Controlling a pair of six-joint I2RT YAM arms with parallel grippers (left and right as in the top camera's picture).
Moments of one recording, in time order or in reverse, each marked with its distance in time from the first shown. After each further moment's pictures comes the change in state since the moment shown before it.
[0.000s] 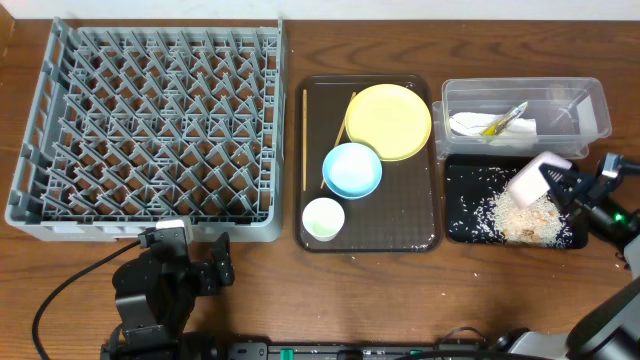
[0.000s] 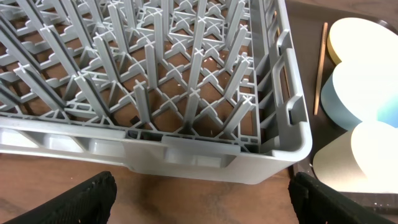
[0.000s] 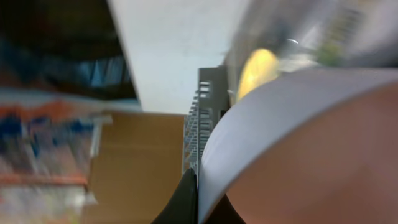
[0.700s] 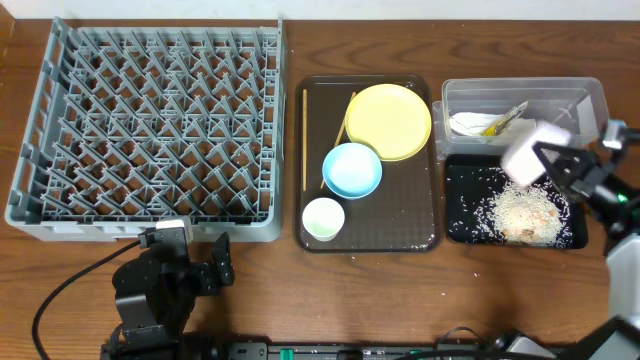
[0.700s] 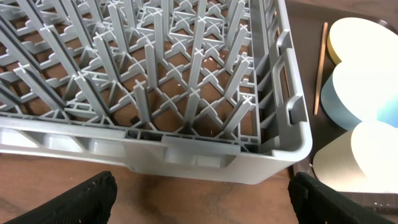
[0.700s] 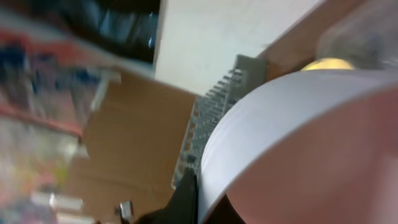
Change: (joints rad) left arm 0.000 0.000 0.000 0.000 0.000 0.000; right arm 0.143 -0.229 -0.005 0.293 -0.038 0.275
